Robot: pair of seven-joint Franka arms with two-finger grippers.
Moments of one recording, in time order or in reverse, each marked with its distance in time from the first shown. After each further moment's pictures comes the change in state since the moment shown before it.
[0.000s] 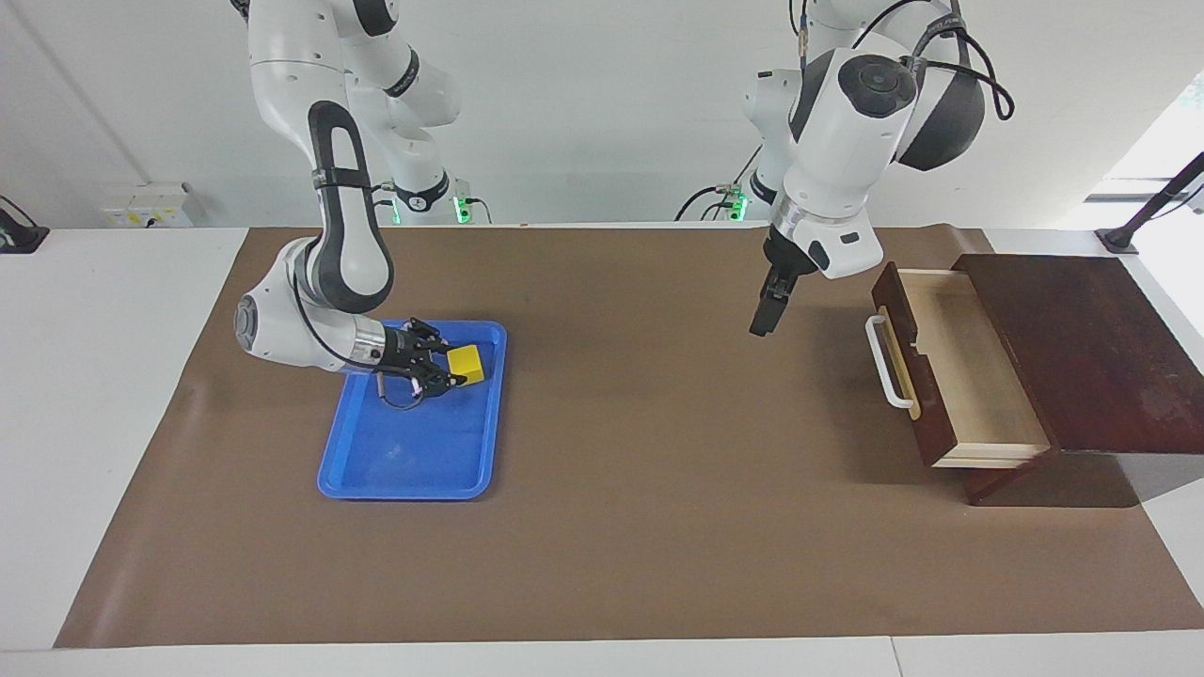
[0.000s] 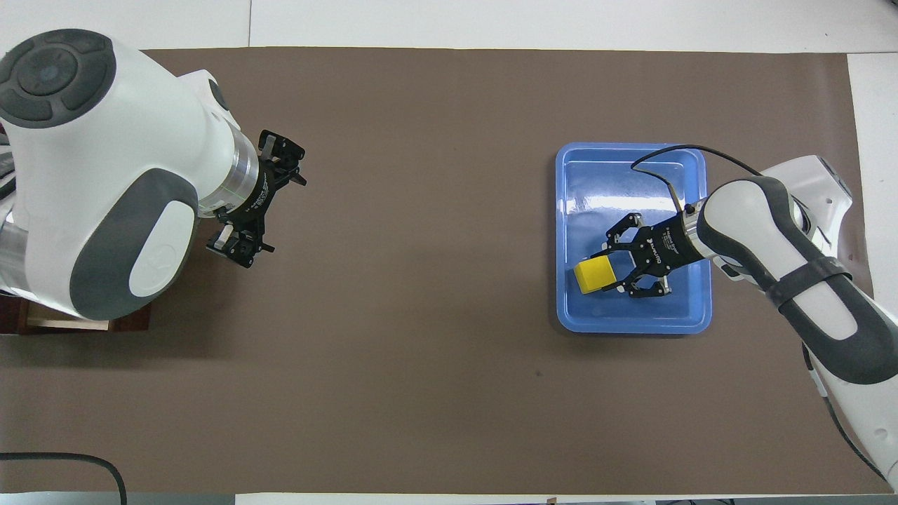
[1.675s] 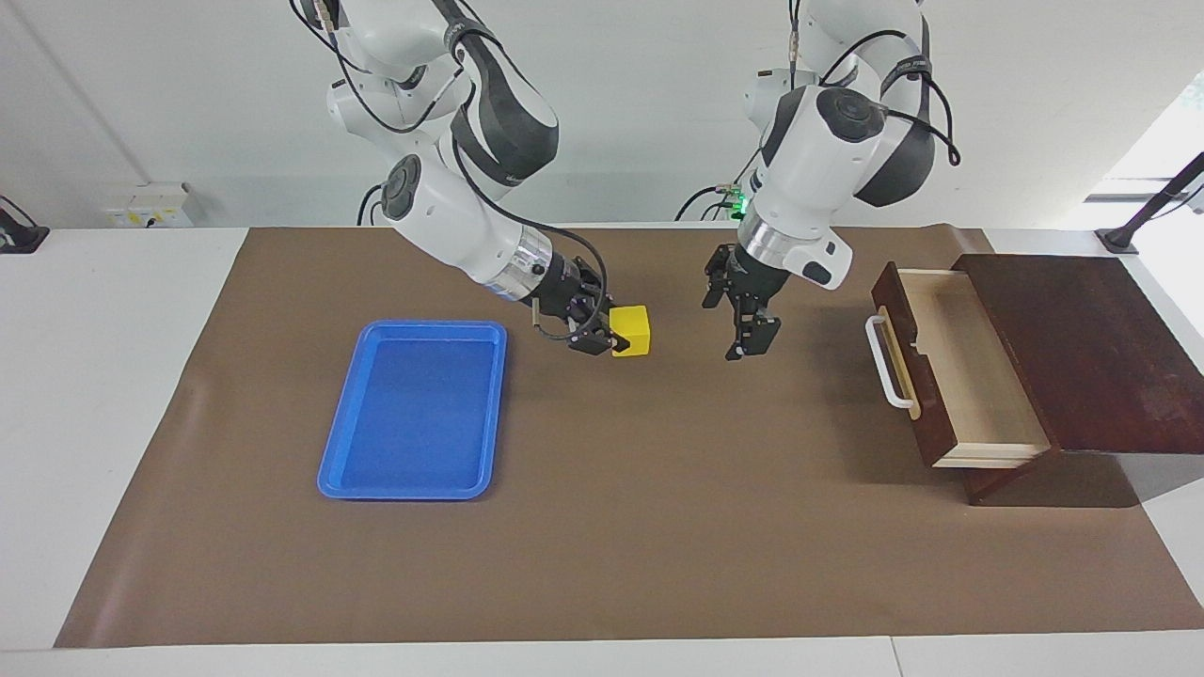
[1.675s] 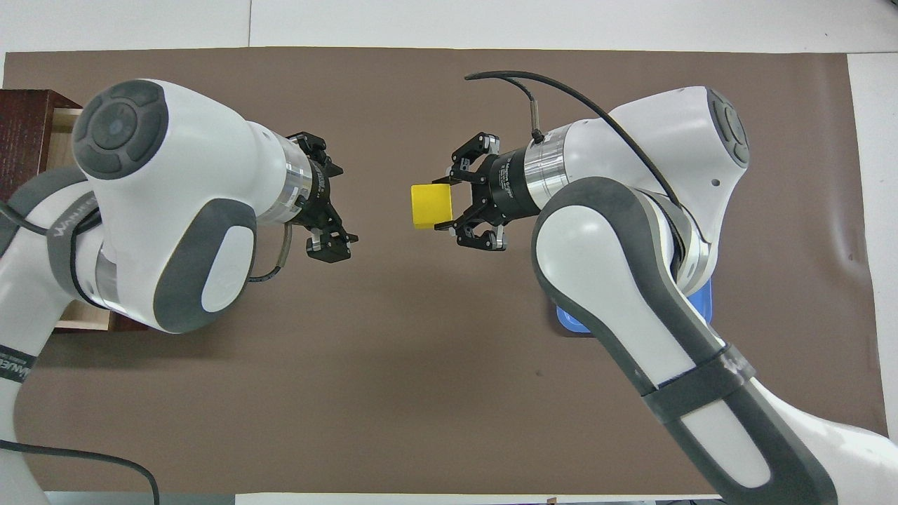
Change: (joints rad) left arm -0.068 0.006 -0.003 -0.120 -0.126 0.294 -0.617; right arm 0.421 -0.060 0.015 0.351 0.098 0.196 0.611
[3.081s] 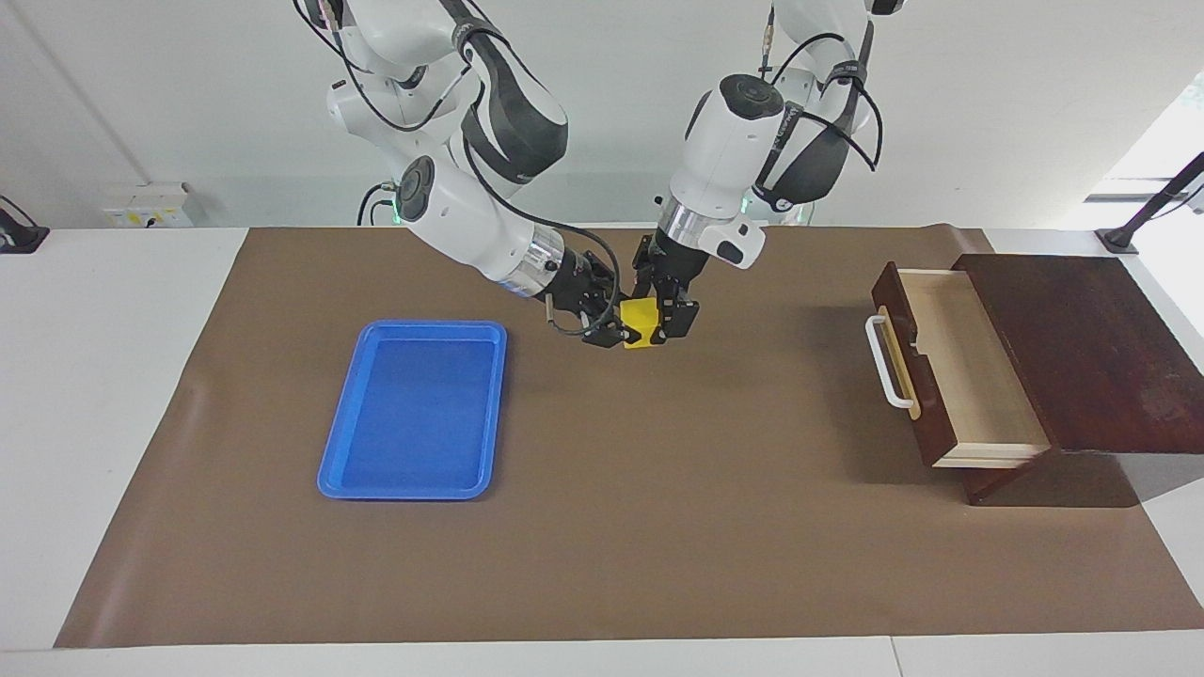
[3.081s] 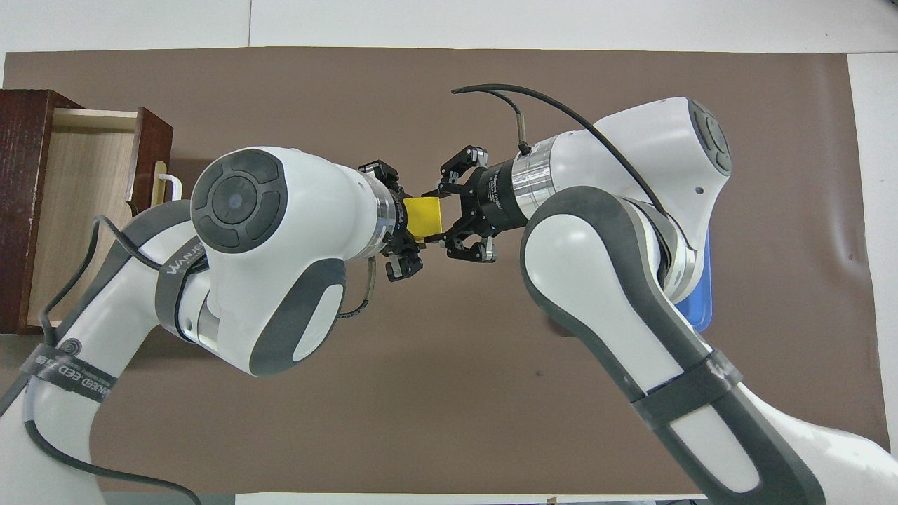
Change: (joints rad) left arm -0.134 0.000 0.010 -0.048 0.002 0.136 -0.132; right arm 0.020 -0.004 -0.006 -0.020 0.028 -0.012 0.000
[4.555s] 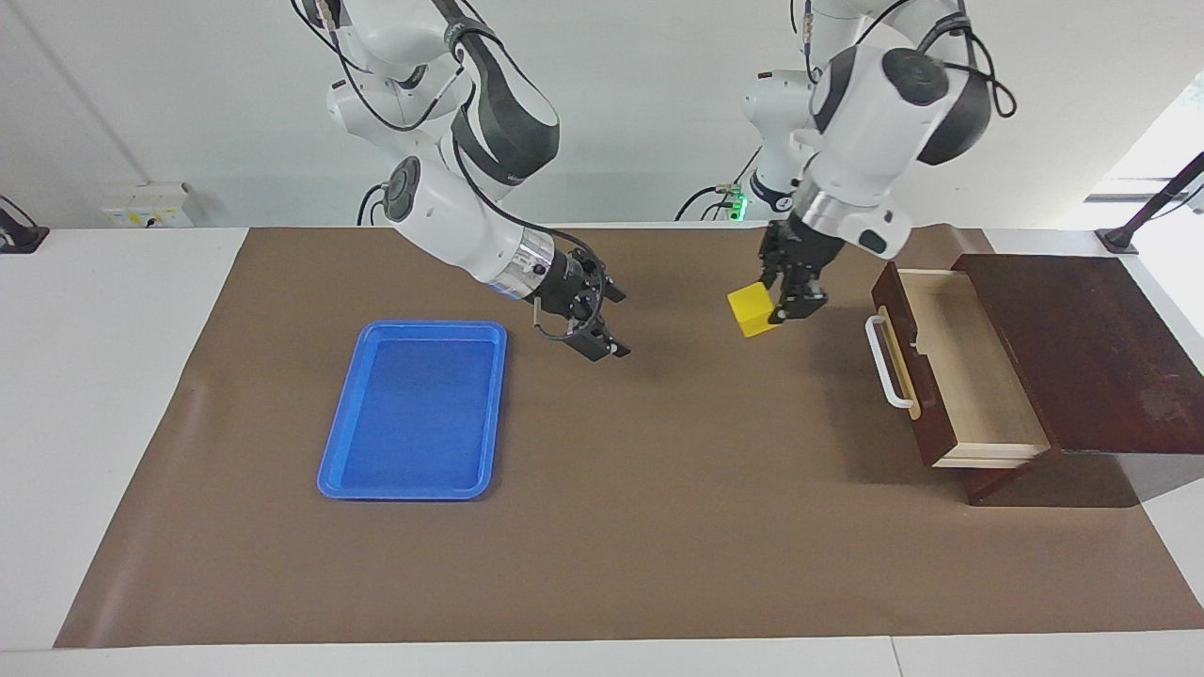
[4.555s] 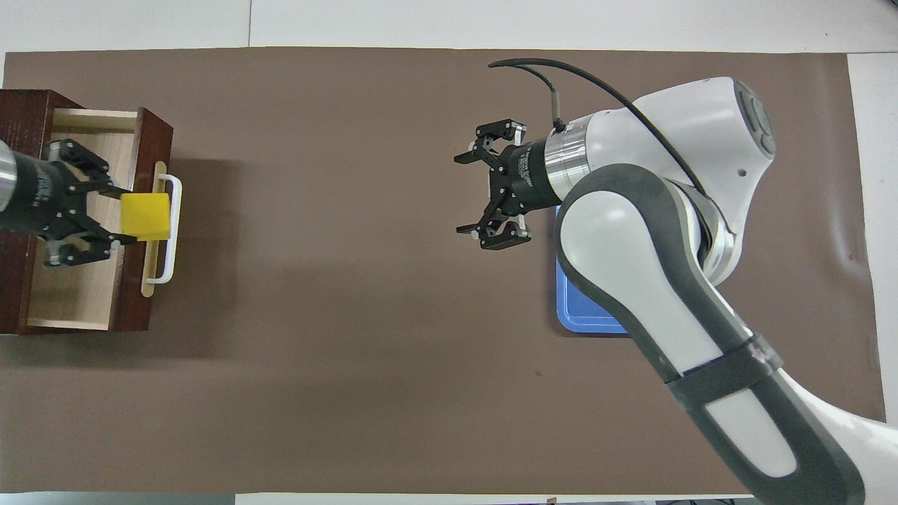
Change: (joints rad) left arm 0.627 -0.163 0.034 -0.002 -0.002 -0.396 0.746; right arm -0.081 -0.002 -0.021 0.047 -0.107 -0.053 0.017
